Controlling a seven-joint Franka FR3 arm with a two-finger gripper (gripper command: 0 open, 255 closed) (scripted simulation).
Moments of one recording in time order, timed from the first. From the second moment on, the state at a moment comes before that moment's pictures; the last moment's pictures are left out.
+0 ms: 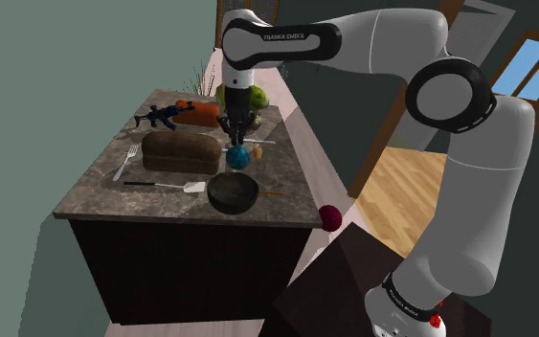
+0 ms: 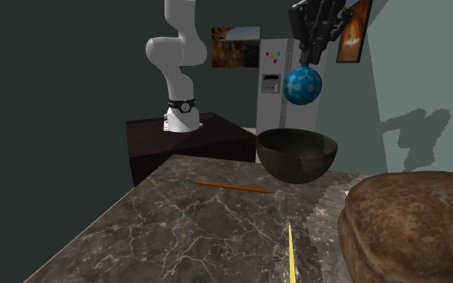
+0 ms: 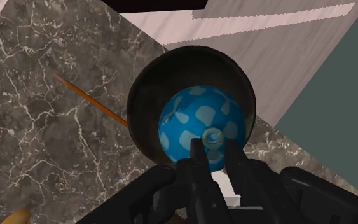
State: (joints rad) arm 0.11 0.36 0.08 -1.48 0.03 1.65 0.27
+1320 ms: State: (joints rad) arm 0.11 0.40 0.08 -1.63 0.03 1.85 0.26
